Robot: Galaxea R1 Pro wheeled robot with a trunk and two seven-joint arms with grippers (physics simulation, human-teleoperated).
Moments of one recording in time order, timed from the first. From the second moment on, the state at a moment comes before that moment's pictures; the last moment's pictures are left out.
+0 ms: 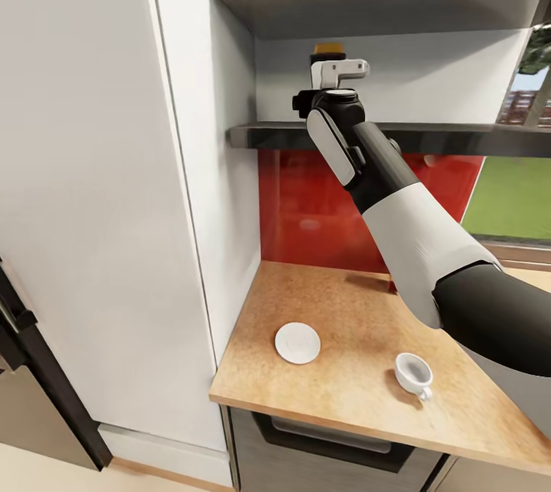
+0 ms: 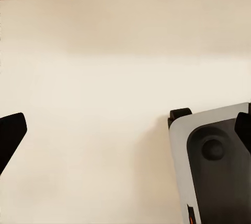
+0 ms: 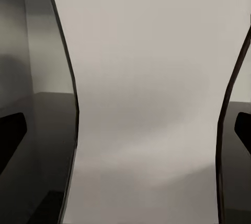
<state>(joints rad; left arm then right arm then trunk) -0.13 0.29 -0.89 -0.06 0.80 -0.39 -0.18 -1.58 0.17 0.41 -0.85 -0.38 0.57 -0.54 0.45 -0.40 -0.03</state>
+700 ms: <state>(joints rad) -0.13 0.29 -0.89 -0.06 0.80 -0.39 -0.18 -1.58 0.17 0.41 -0.85 -0.38 0.57 -0.54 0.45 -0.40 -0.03</state>
